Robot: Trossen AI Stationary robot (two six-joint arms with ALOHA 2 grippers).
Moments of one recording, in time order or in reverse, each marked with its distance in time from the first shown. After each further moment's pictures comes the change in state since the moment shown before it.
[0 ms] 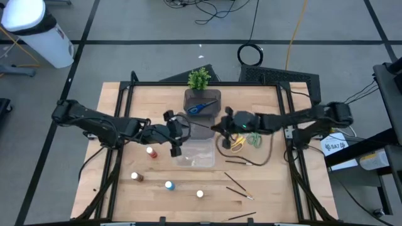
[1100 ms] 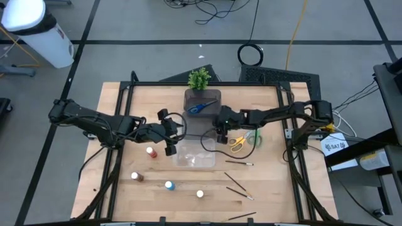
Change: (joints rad) left arm -0.003 -0.053 0.000 -0.120 0.000 -0.063; right arm -0.099 0.198 0.107 -0.272 0.042 -0.083
